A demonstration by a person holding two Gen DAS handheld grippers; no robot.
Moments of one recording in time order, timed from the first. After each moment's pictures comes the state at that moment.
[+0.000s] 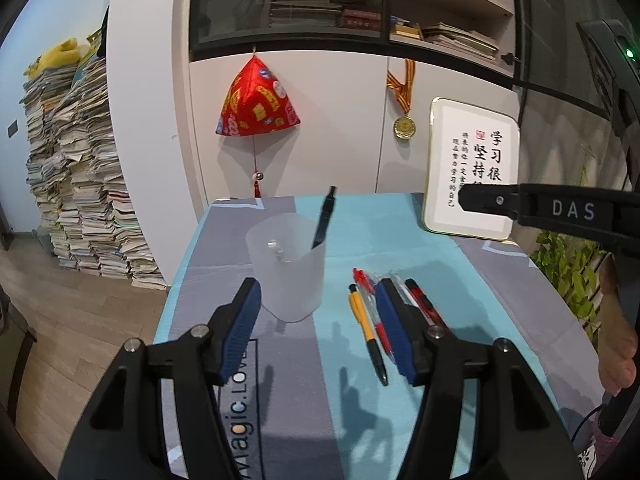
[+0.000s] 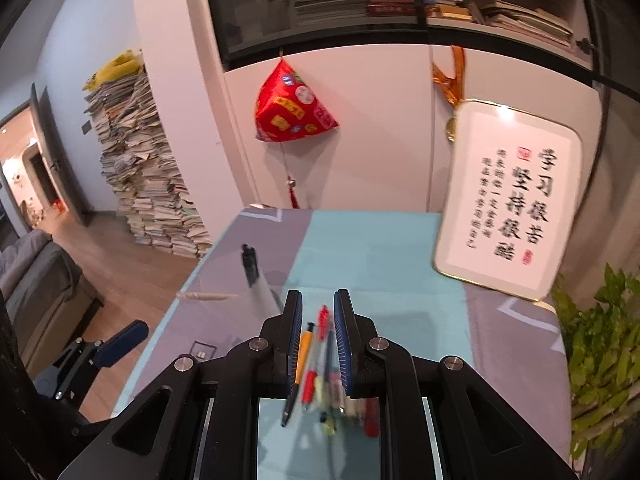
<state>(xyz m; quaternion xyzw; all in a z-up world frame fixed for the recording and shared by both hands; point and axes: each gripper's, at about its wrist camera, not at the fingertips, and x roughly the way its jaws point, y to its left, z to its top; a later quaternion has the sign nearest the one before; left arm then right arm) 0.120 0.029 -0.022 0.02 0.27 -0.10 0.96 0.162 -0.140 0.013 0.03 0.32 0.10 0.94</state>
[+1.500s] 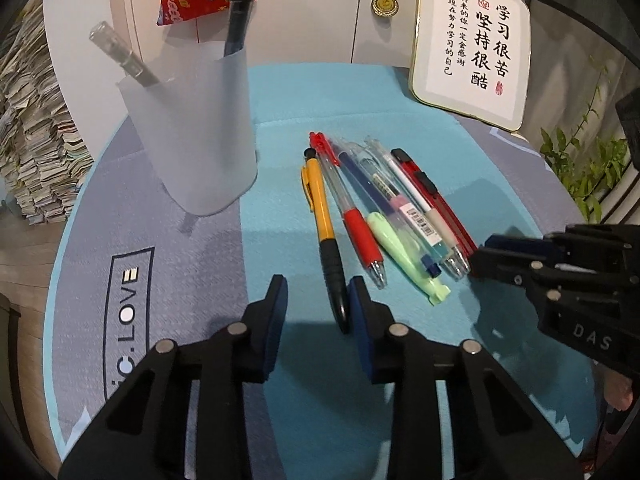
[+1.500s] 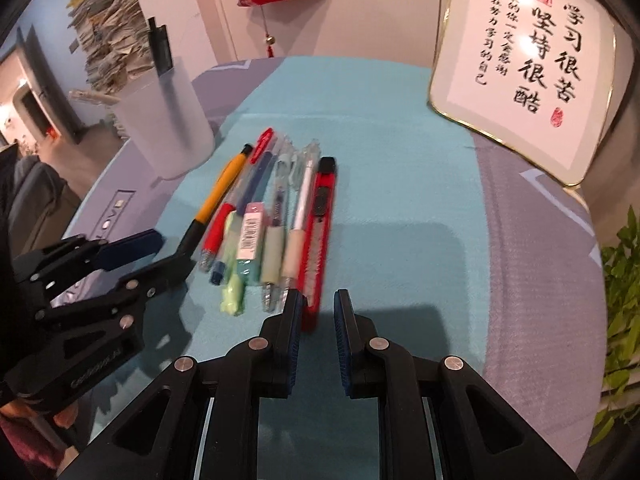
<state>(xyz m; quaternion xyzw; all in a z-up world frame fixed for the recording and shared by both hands) 0.170 -0.010 -0.122 0.04 0.44 -0.14 0.89 0.173 -0.171 -0.119 -0.02 0.49 0.14 0.86</state>
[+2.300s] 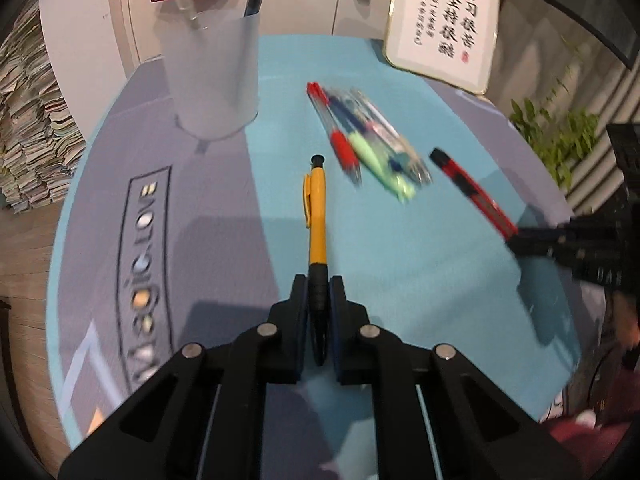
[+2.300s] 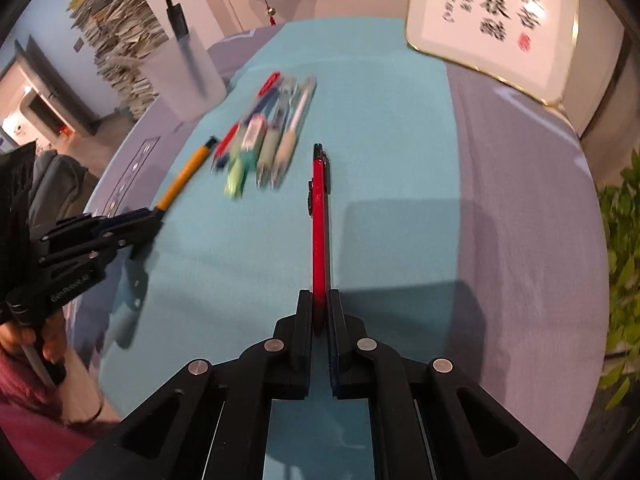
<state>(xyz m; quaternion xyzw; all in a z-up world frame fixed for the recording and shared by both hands) 0.109 0.011 -0.119 0.04 0.48 -0.18 0.86 0.106 -0.218 -0.122 0.01 0.53 0.15 0.83</state>
